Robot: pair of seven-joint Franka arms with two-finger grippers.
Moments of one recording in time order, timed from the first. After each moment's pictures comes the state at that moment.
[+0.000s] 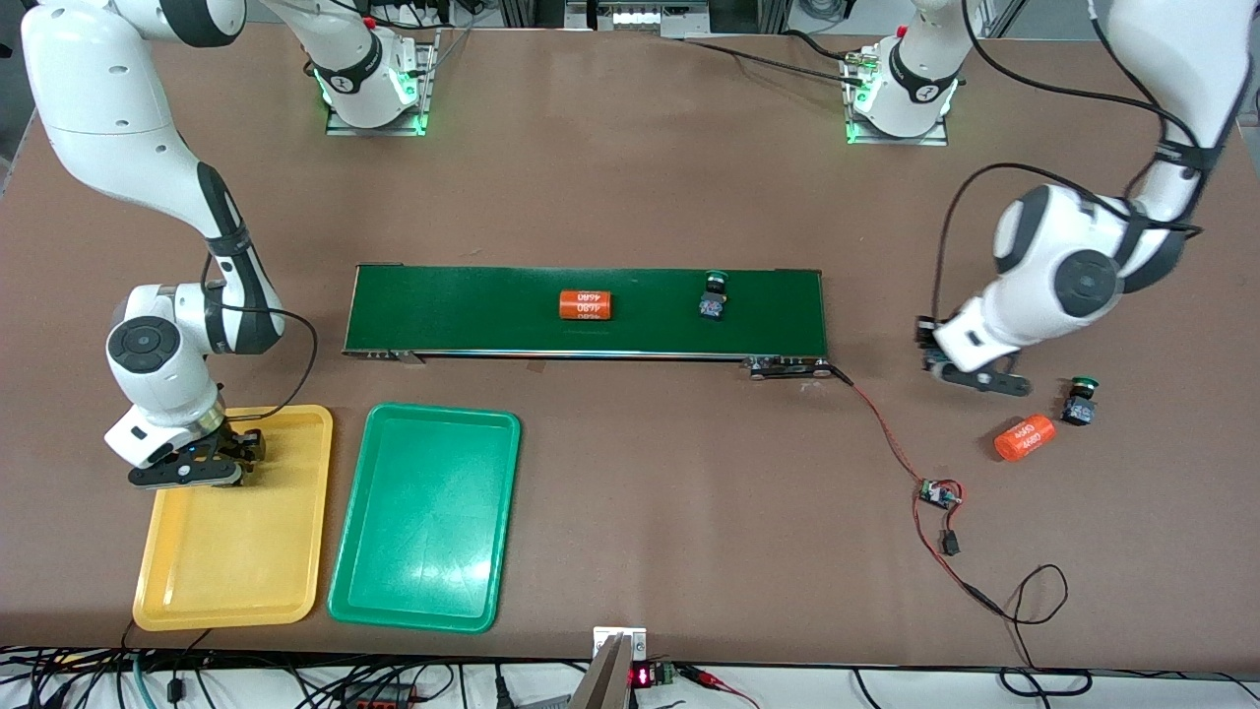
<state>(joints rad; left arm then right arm) 0.50 0.35 -0.65 -2.11 0.25 2.25 -0.07 0.00 0.74 -0.16 -1.72 -0.40 2.78 0.06</state>
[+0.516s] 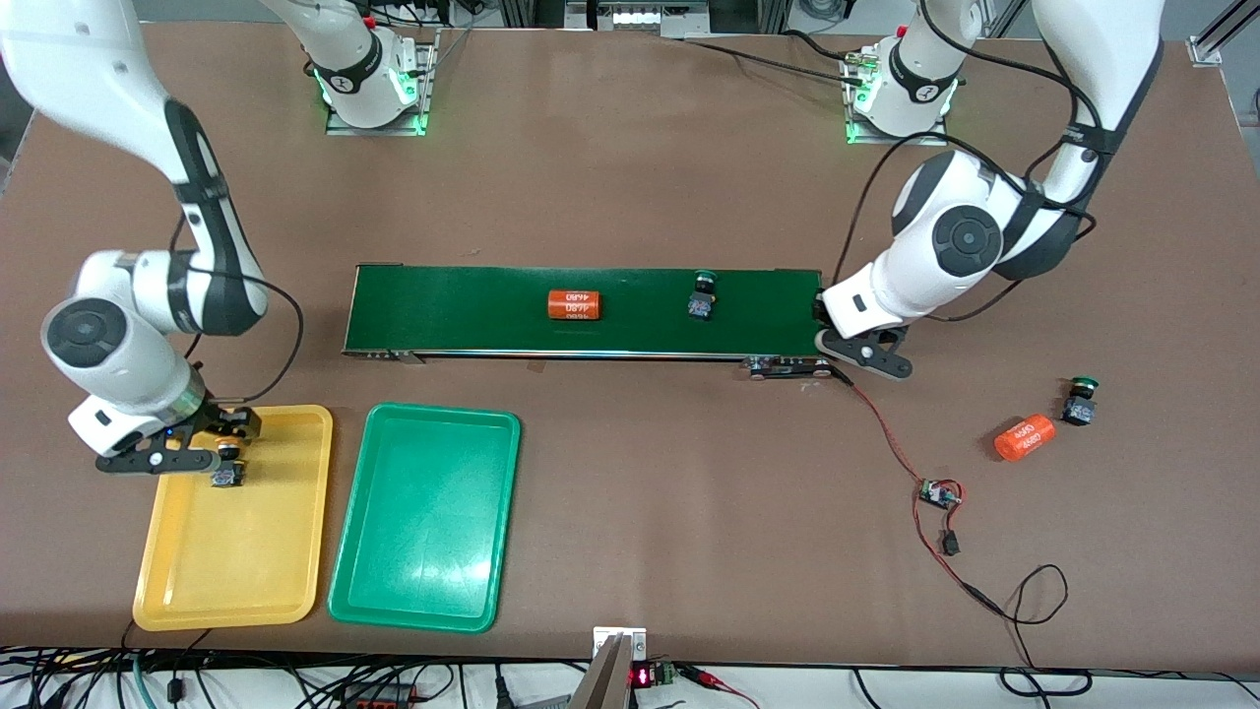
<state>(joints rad) 0.31 0.34 -0.69 -2.06 0.09 2.25 -0.08 0.01 0.49 -0.05 -1.72 -0.19 2.33 0.06</state>
